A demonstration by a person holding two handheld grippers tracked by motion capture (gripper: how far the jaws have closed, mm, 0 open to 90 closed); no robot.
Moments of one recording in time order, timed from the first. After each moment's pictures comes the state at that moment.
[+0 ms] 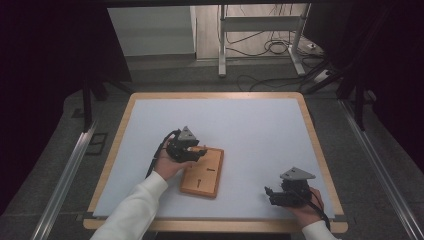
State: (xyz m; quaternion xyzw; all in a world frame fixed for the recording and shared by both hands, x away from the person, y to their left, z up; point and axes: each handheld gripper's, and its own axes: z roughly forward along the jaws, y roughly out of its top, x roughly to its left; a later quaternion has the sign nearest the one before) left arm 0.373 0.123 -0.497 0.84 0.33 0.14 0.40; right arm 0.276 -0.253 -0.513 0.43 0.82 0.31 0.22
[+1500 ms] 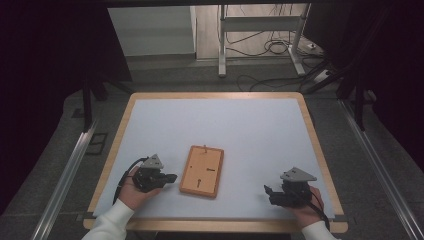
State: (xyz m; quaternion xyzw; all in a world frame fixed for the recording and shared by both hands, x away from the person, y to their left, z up) left arm 0.293 0.198 -0.523 0.86 0.34 0.06 0.38; right arm 0.273 -0.252 -0.508 0.41 0.82 0.34 0.24
